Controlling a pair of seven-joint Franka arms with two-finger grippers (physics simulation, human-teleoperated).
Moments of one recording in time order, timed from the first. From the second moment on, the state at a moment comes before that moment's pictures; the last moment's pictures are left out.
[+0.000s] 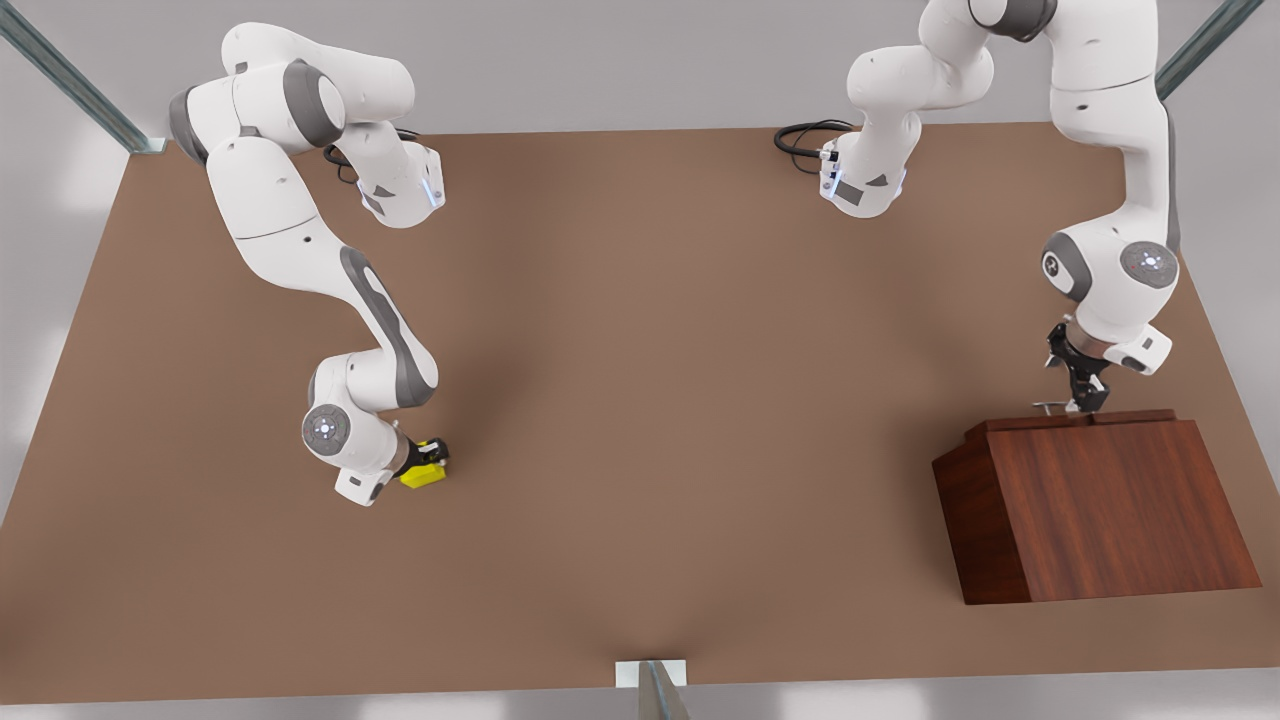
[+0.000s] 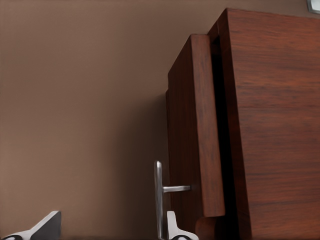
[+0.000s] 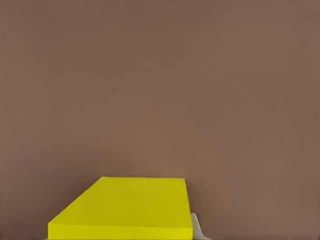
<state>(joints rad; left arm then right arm) 0.05 0.17 0.32 -2.31 0.12 2.72 -1.33 0.02 0.64 0.15 -1.83 0.01 2.42 -0.17</state>
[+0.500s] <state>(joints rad) 0.05 0.13 0.33 -2.31 0.16 2.60 -1.33 0.27 0.54 0.15 -1.80 0.02 2.35 -0.08</state>
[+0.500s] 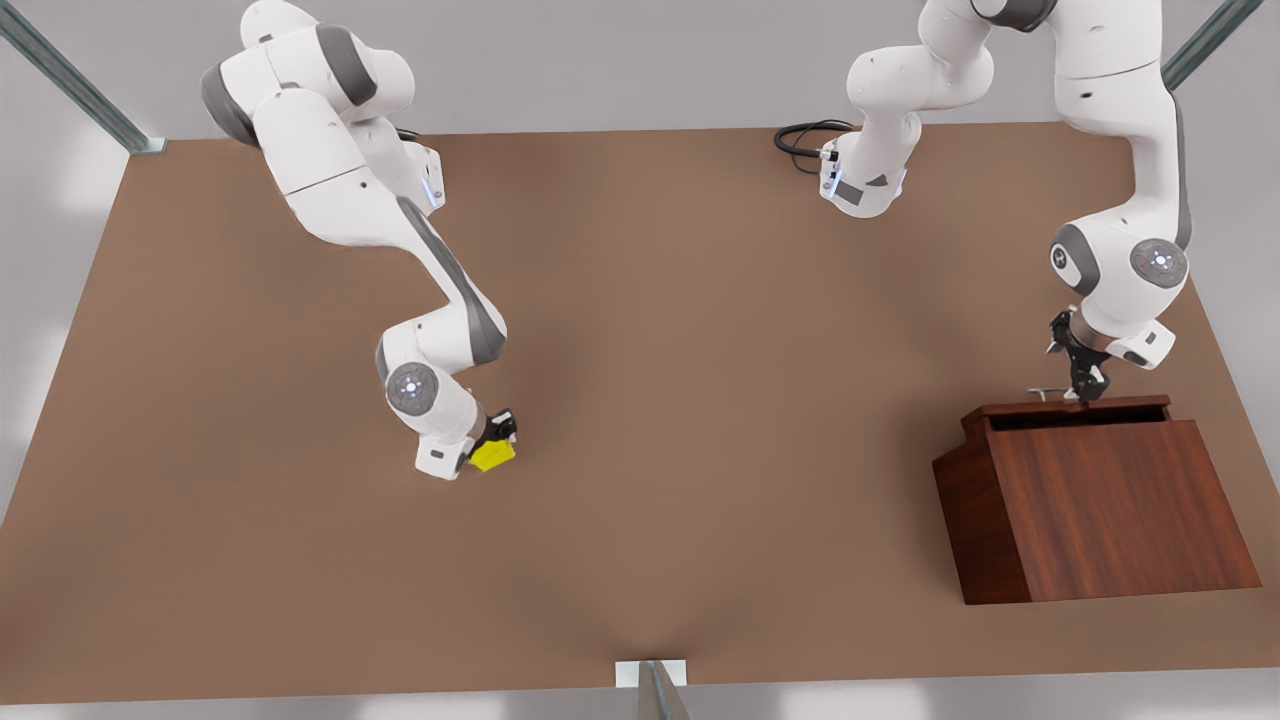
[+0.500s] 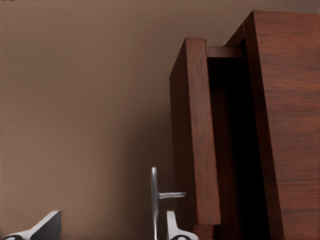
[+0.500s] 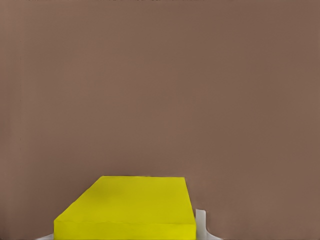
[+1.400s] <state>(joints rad) 0.05 0.08 0.33 -2.31 0.22 2.45 -1.34 0.92 0.96 0.17 -1.17 -0.14 2.13 0.86</state>
